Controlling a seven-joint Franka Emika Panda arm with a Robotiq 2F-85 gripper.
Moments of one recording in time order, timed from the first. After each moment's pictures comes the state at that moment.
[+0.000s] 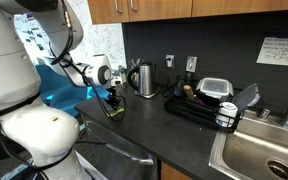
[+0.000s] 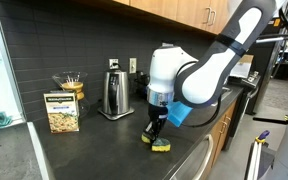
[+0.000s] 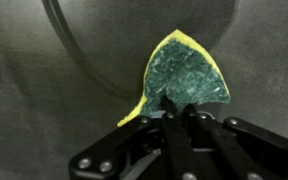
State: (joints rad) arm 0.17 -0.05 0.21 -2.68 -0.13 2.71 0.39
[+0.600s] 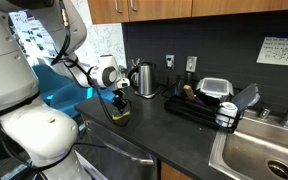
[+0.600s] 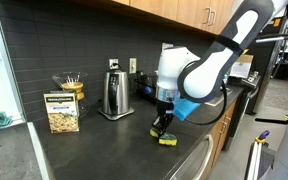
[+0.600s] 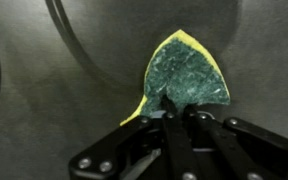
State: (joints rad) arm 0.12 -0.08 0.15 -2.73 -0.12 2.70 0.38
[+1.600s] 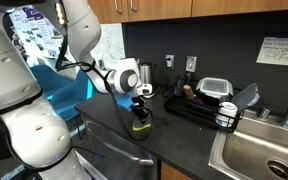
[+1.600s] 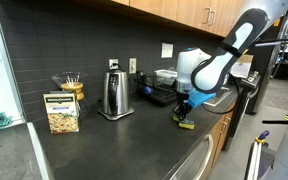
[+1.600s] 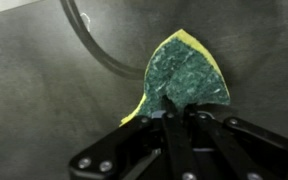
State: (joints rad) arm -0.15 -0.12 0.02 -2.76 -0.37 2.67 0.46
